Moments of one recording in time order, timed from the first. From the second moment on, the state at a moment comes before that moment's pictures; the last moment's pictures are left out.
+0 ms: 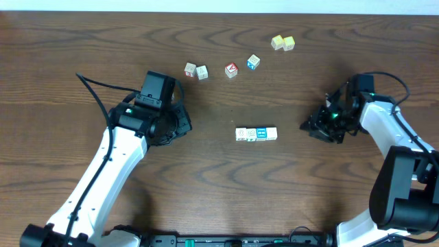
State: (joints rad) left arm -0.30 1.41 1.10 -0.89 0.15 -0.67; right arm -0.12 1.77 1.07 -0.80 -0.48 0.33
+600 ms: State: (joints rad) left arm -0.36 1.69 1.10 -0.69 0.39 -0.57; right arm 0.10 1.77 1.07 -0.69 -0.37 0.25
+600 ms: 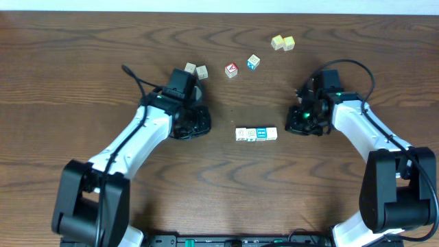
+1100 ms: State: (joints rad) left arm -0.40 1.79 1.10 -0.69 0.47 -0.49; right arm 0.09 1.86 1.07 -0.69 -0.41 0.19
